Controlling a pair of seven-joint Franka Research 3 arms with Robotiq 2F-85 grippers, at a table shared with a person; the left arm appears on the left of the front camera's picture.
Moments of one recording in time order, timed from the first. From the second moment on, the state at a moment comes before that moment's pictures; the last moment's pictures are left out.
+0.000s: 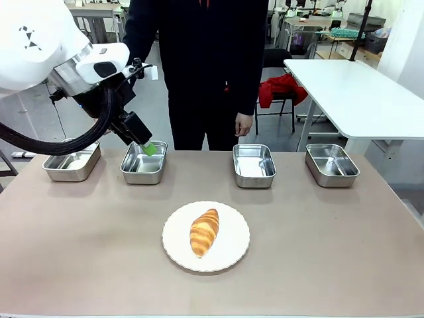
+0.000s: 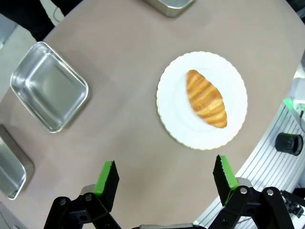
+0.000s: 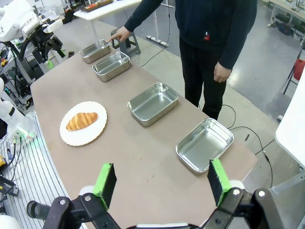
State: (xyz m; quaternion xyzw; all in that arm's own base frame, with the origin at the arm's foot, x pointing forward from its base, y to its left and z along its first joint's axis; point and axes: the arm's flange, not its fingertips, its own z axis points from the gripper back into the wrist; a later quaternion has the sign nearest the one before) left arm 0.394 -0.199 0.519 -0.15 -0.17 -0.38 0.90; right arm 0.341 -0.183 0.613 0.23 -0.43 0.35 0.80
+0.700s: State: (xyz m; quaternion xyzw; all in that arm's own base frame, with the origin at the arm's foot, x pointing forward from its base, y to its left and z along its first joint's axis) left arm 0.373 -0.321 0.443 -0.11 -0.15 -0.33 0.92; right arm 0.341 -0.183 0.613 0.23 -0.43 0.35 0.80
